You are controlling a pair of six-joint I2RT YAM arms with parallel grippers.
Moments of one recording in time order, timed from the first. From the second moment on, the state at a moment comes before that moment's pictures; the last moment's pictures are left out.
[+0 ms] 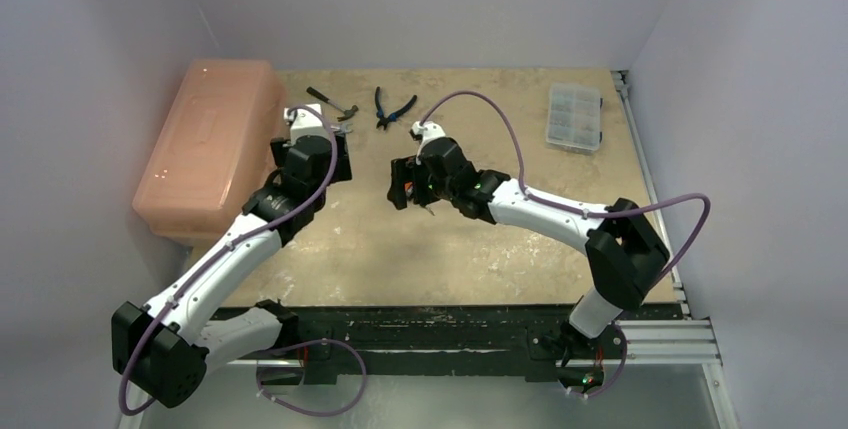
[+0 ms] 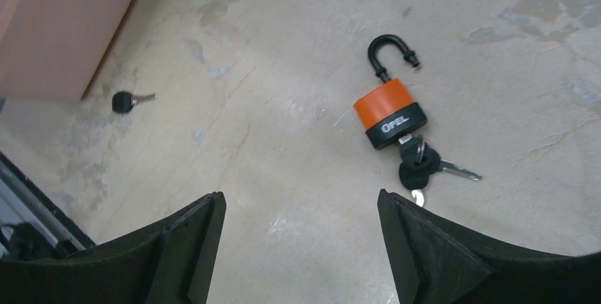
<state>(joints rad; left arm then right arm) -0.49 1.07 0.88 -0.28 -0.57 -0.26 0.82 1.63 1.14 -0.10 0.06 0.49</state>
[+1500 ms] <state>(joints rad) -0.47 0.66 0.81 -0.56 -0.77 -0.41 1.03 2.11 1.48 0.30 -0.29 0.84</state>
